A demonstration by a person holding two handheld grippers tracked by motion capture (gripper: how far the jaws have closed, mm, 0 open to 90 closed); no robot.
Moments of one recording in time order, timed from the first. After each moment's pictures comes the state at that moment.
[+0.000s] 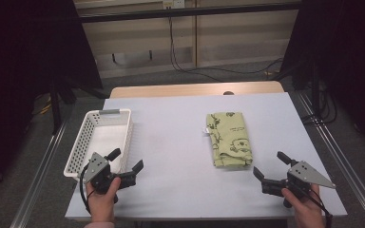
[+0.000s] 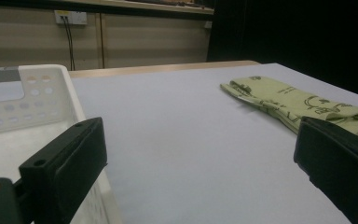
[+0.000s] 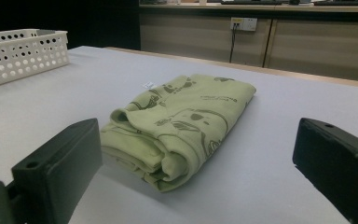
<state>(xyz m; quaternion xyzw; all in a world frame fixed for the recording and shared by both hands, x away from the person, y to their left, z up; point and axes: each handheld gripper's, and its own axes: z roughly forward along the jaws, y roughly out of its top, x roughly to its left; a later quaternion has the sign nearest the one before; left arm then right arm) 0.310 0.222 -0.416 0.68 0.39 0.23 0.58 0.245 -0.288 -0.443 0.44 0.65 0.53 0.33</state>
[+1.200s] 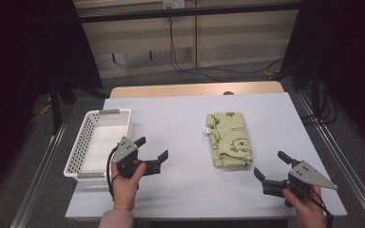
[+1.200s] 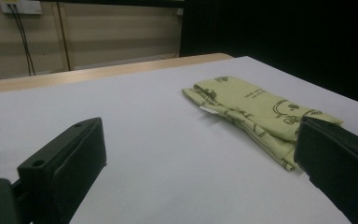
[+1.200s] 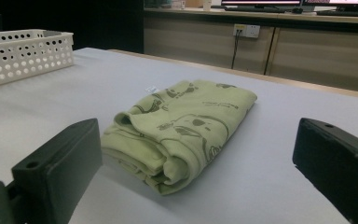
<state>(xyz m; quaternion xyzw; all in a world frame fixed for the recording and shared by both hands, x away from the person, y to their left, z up) 0.343 0.148 -0.400 0.71 0.36 0.19 0.57 0.242 -0.290 -0.439 0.42 0.65 0.53 0.34</state>
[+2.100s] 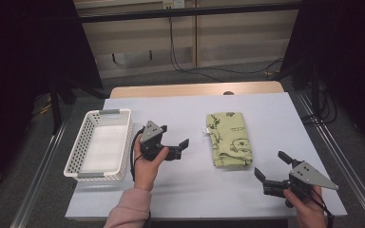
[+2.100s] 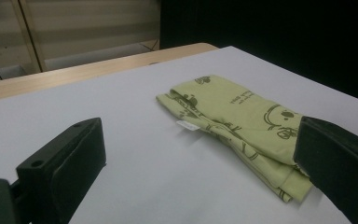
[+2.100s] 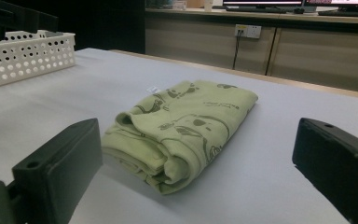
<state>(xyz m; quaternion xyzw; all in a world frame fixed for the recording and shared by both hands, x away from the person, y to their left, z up) 0.384 0.096 -0.395 0.75 0.33 0.16 0.55 0.242 -0.291 -0.439 0.42 0.66 0.53 0.34</state>
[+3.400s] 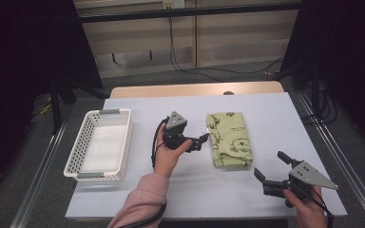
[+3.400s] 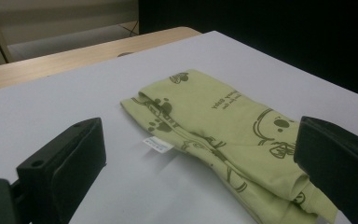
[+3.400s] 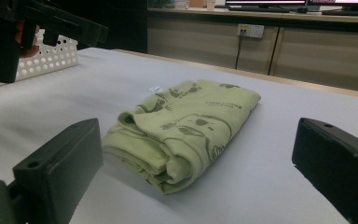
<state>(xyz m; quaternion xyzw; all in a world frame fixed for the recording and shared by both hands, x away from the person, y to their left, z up) 0.415 0.037 -0.402 0.78 0.31 0.12 0.53 0.242 -0.291 -0.439 0.41 0.66 0.53 0.34</state>
